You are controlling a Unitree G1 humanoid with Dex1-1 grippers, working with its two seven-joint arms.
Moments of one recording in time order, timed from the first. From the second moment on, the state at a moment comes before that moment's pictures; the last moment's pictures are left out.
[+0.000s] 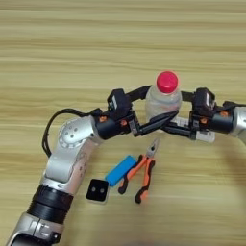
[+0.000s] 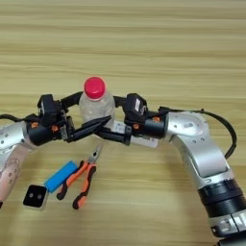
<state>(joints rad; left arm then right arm) -0.22 0.17 -0.21 -0.03 -0.37 -0.11 -0.97 -0.29 -0.46 0.19 -0.08 0.36 0.04 1.07</state>
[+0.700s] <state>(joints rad) -0.23 0.14 -0.20 -0.01 -0.37 -0.14 -0.95 -0.28 -0.46 0.19 -0.08 0.36 0.04 1.07</state>
